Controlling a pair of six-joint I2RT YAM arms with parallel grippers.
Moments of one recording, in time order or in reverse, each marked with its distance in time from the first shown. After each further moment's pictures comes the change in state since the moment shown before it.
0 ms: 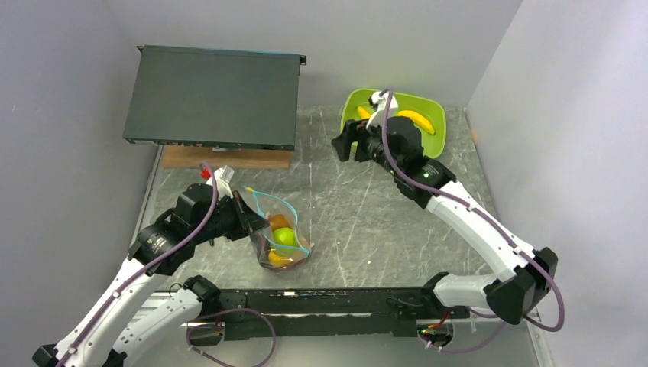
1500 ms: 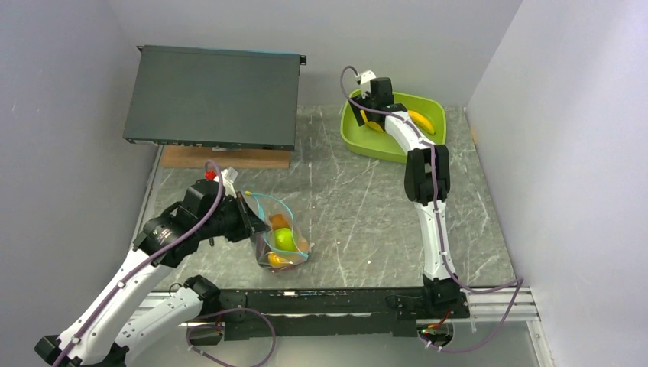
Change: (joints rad) left arm 0.000 0.063 0.035 -0.086 0.015 -0.035; right arm -0.465 1.245 0.959 -0.045 0.027 -0.607
